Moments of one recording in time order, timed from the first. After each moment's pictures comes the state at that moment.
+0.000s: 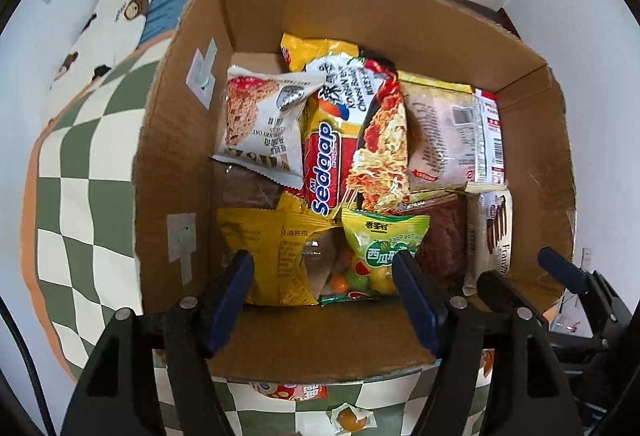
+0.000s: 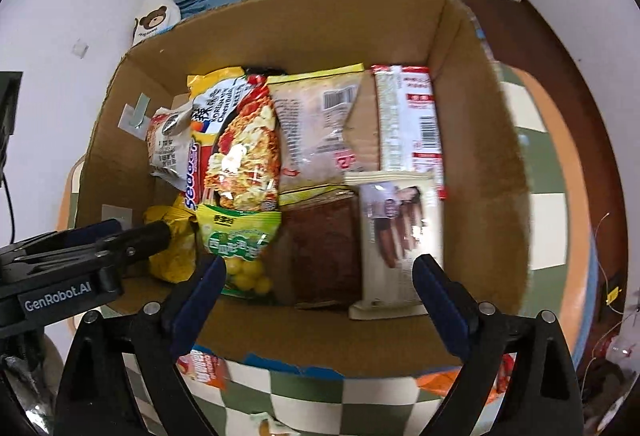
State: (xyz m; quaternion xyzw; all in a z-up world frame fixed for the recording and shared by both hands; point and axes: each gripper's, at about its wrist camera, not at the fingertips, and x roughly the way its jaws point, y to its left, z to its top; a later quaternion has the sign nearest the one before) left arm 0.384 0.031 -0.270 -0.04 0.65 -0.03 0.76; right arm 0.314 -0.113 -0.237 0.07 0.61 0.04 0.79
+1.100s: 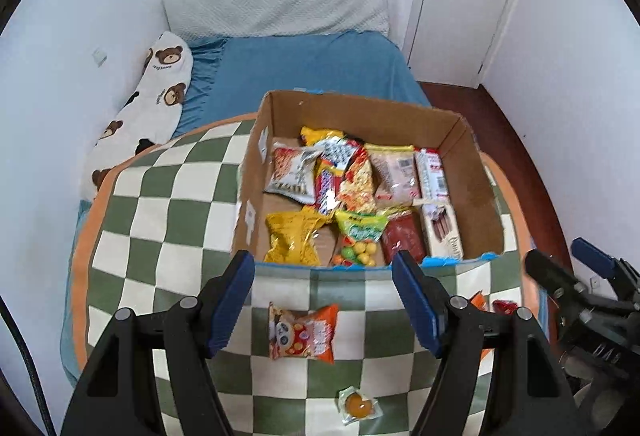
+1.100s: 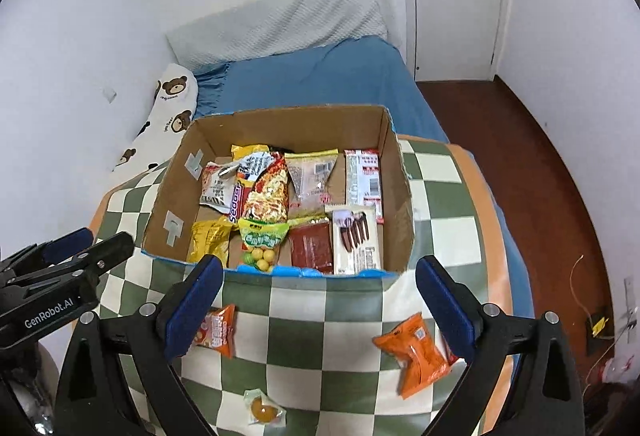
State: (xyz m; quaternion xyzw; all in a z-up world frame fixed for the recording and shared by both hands) left arm 0.246 0.040 -0.153 -0.02 0.49 -0.01 0.87; right arm 0.180 -0.132 -0.104 0.04 0.46 0.03 0.89
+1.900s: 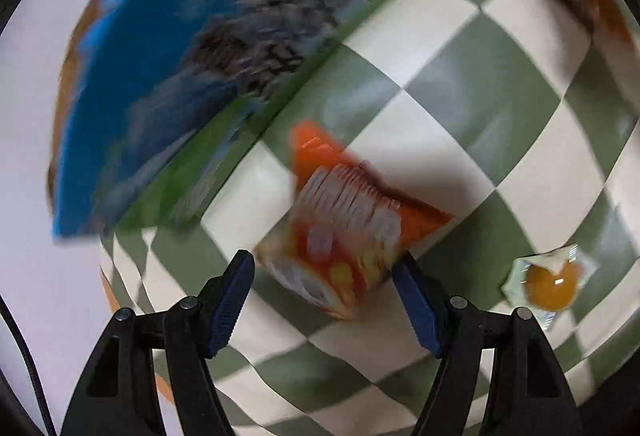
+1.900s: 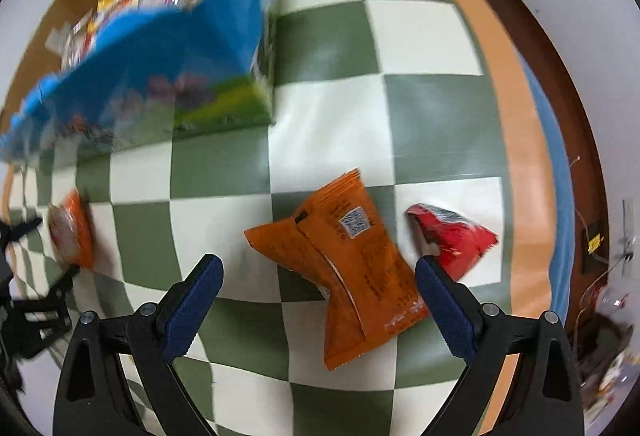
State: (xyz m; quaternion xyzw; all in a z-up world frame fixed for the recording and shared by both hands) left arm 0.218 -0.024 -0.384 0.43 0.59 -0.12 0.67; right arm 0.182 -0.223 -0.323 0.05 0.65 -0.02 0.76
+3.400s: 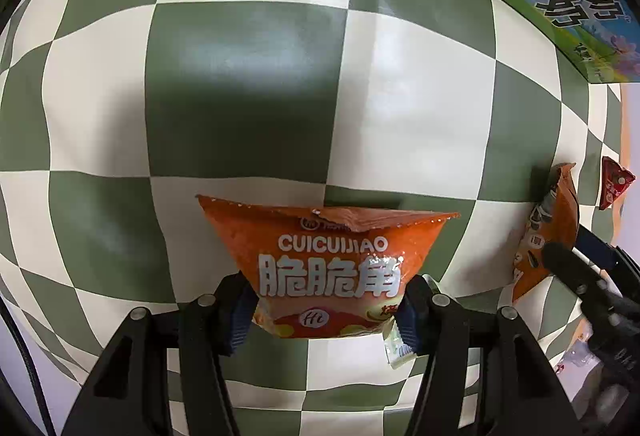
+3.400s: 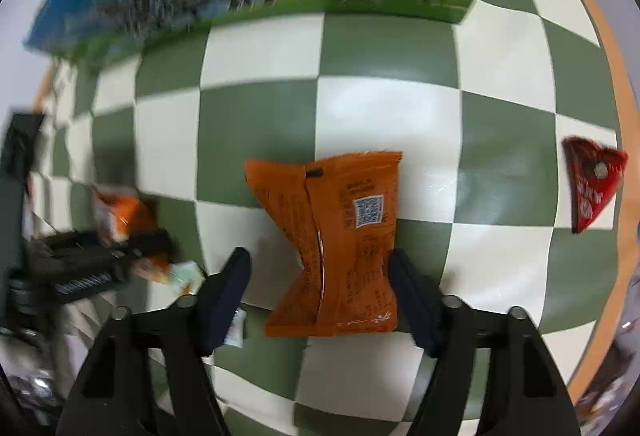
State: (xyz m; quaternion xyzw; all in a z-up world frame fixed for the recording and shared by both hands) left arm 0.198 0.033 -0.407 -0.06 0.75 -0.02 0.66; right arm 0.125 -0.106 -0.360 0.07 0.68 0.06 0.73
